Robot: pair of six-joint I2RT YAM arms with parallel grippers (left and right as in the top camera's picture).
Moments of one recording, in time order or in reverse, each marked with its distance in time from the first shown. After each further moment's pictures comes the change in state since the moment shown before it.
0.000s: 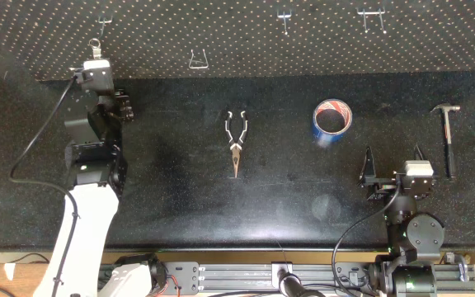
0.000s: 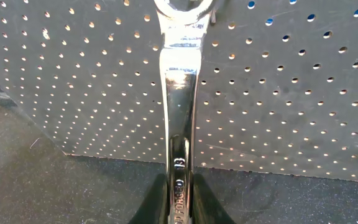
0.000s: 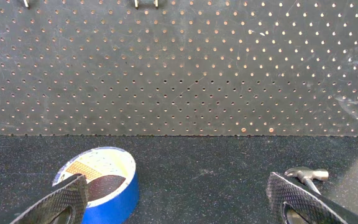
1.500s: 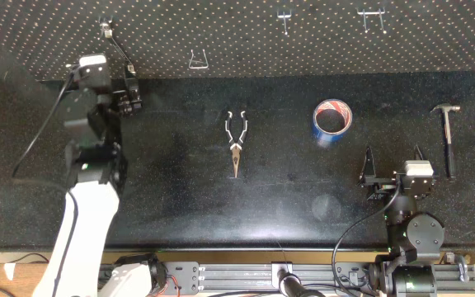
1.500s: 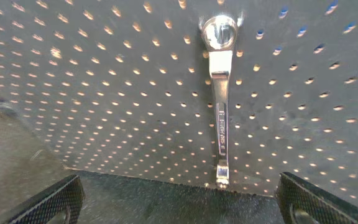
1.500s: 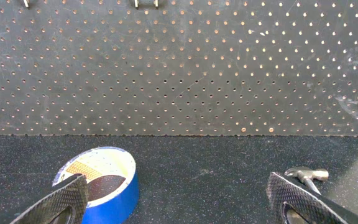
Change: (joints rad) left arm 0.000 0.016 -0.004 0.088 -0.015 -0.014; right arm 0.000 0.000 0.000 0.000 0.000 0.000
